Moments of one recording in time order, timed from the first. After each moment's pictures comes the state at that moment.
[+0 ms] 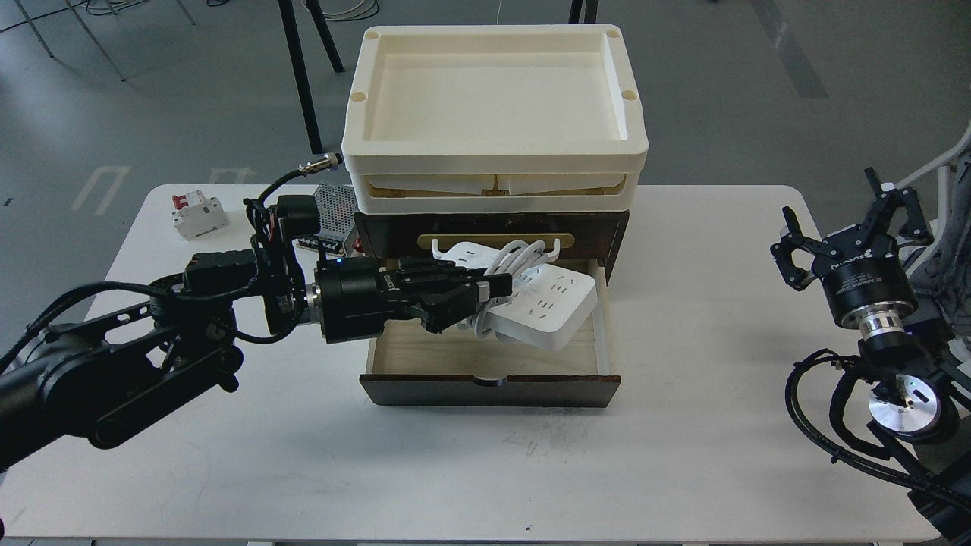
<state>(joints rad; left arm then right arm) -0.66 0.51 -0.57 -1.42 1.67 -0.27 -0.49 0.27 -0.48 1.00 1.09 0.00 0.26 0.49</state>
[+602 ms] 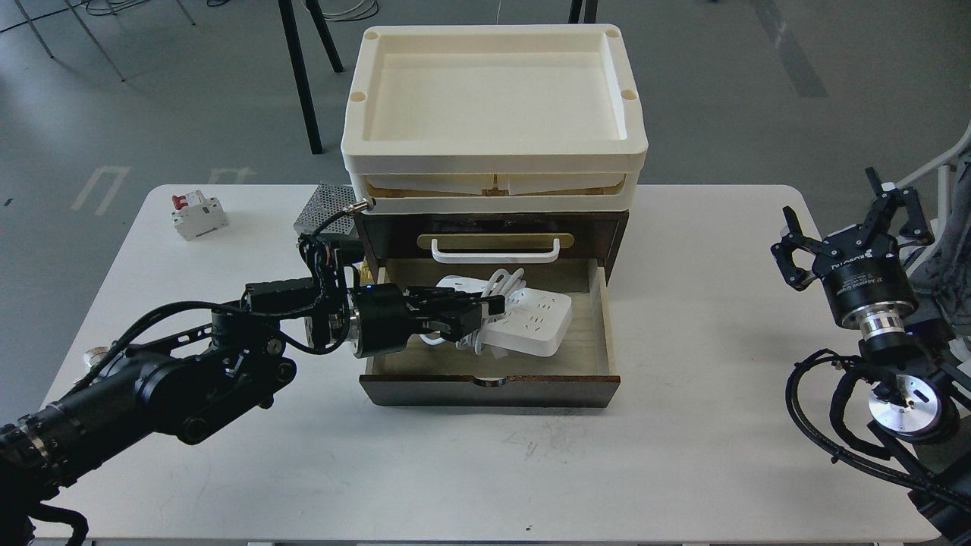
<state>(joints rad) -0.66 0.33 -0.48 -1.09 1.72 -0.22 -0.49 0.27 -0.48 1.00 1.09 0.00 0.26 0.49</state>
